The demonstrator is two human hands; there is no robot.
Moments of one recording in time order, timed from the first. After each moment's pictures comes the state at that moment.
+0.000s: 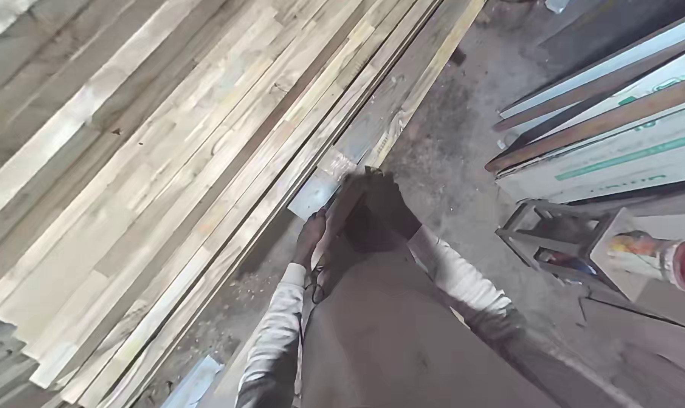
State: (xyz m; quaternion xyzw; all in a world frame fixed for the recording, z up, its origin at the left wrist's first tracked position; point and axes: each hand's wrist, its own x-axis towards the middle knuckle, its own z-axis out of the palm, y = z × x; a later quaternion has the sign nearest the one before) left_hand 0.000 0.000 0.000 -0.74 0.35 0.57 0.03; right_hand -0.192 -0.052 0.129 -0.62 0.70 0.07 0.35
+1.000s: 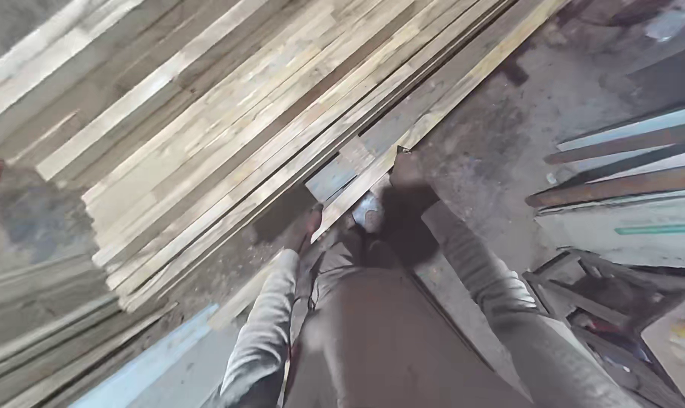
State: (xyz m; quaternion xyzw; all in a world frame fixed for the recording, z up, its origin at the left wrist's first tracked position) left_hand 0.009 0.046 0.030 -0.79 0.34 0.52 0.04; right_hand -0.233 -0.086 0.118 -0.68 0.67 0.17 0.26
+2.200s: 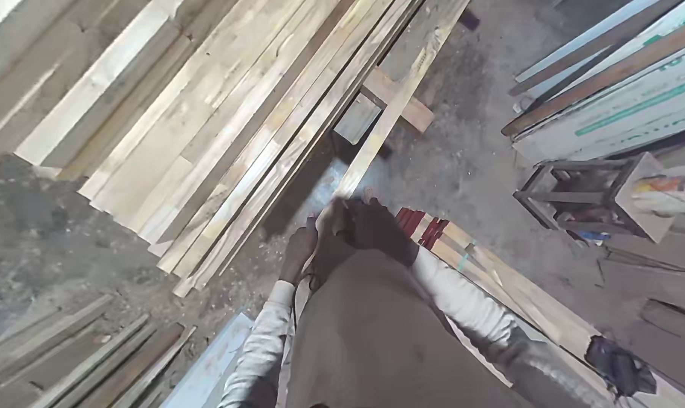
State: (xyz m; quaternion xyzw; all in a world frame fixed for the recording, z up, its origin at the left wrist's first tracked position) left_hand 0.199 0.242 0.010 -0.76 0.39 0.52 0.09; right_hand -0.010 0.205 0.134 -0.68 0.60 0.17 0.38
